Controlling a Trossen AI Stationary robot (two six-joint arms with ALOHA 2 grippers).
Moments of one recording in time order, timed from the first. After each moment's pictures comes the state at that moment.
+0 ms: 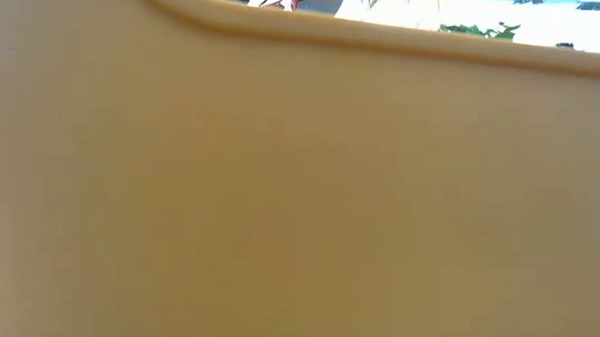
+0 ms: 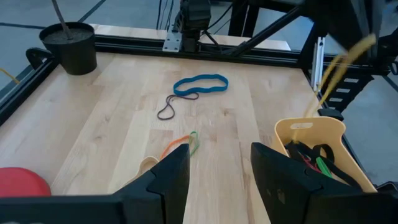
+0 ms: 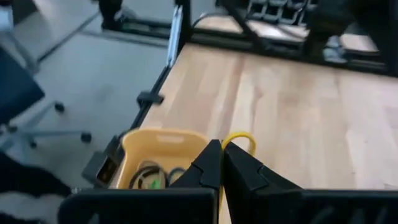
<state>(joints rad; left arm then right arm) -0.15 1.15 0.93 -0.22 -0.10 -0.16 0.47 1.47 1.29 -0.35 0.15 0.12</state>
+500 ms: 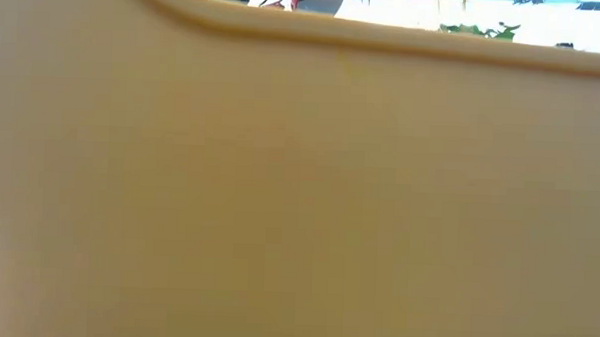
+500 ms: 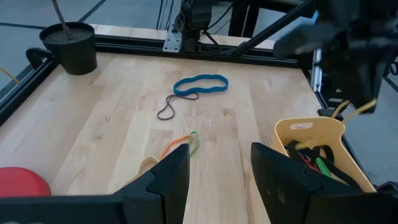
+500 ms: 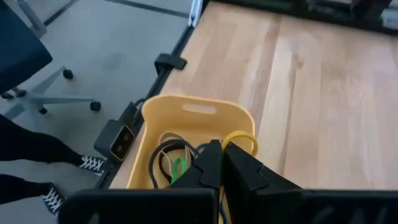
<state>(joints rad) -0.16 1.15 0.93 -0.22 -0.10 -0.16 0.54 1.63 1.29 -0.32 0.15 0.15</state>
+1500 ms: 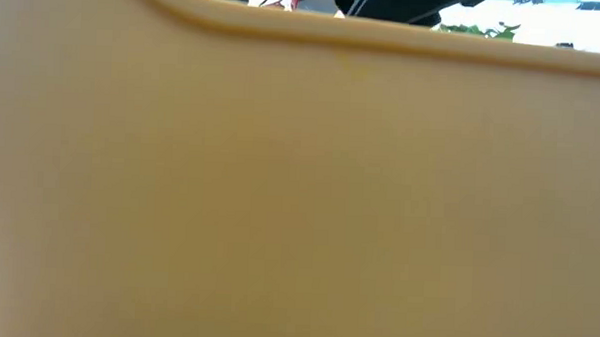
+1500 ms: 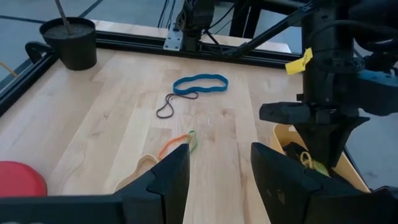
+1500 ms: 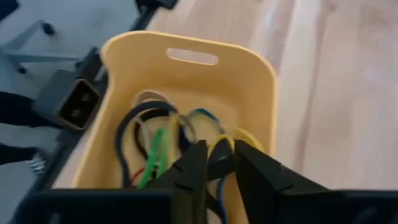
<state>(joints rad) -0.15 1.15 0.93 -0.22 -0.10 -0.19 0.51 1.83 1.29 -0.27 0.12 0.12</state>
